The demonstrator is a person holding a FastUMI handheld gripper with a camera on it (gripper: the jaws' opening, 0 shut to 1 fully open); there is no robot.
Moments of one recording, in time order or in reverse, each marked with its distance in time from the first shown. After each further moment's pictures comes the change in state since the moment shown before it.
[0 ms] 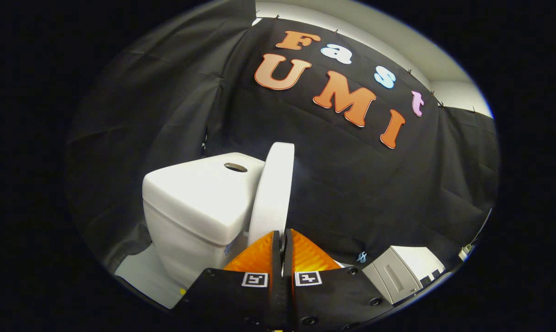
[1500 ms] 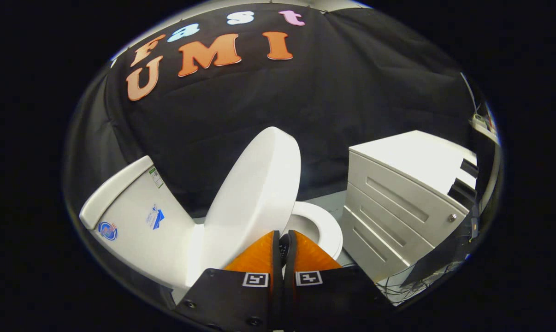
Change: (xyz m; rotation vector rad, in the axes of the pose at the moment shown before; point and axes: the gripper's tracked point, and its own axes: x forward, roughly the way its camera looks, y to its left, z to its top) arm 0.025 -0.258 -0.200 0.633 0.271 -0.146
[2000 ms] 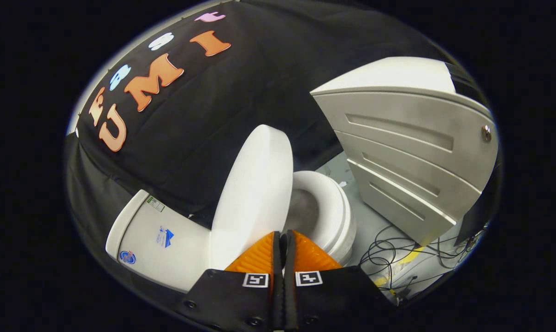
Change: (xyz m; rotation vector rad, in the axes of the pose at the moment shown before) arm 0.050 -0.081 -0.065 0.407 0.124 0.128
